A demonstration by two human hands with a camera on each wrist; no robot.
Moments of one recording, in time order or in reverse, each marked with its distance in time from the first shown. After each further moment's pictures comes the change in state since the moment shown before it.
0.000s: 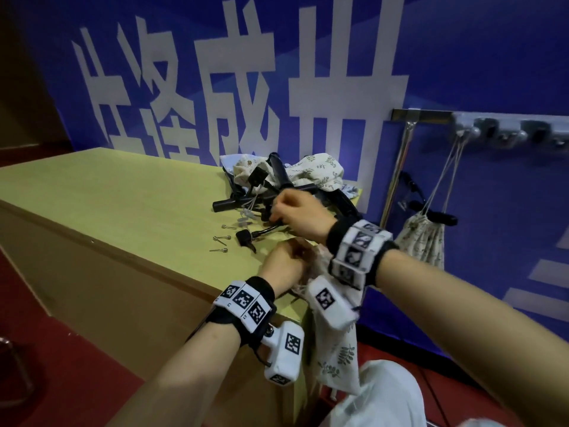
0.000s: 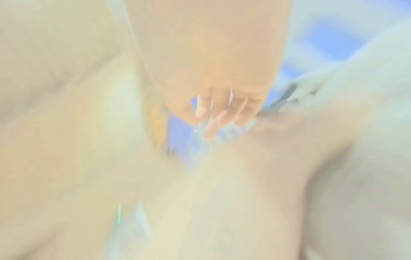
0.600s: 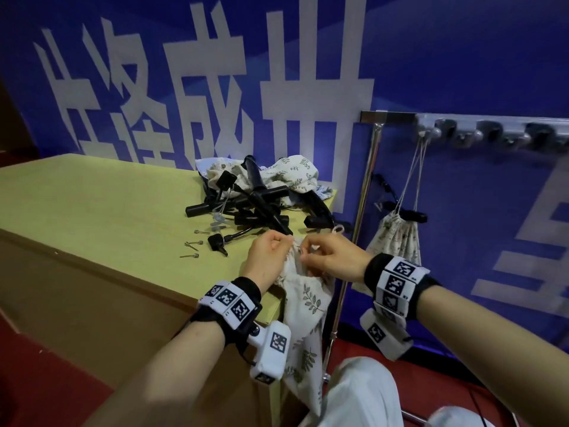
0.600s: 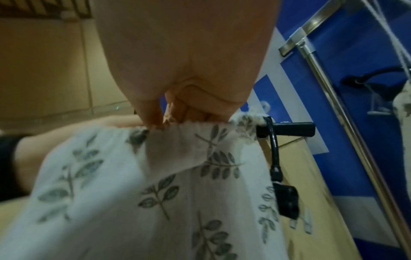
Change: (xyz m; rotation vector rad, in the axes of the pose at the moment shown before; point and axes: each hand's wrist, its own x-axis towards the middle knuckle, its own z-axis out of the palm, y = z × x) left_hand 0.003 0.019 0.020 -0.119 0.168 0.023; right_hand -0.074 0.082 -0.058 -0.188 -0.168 0.010
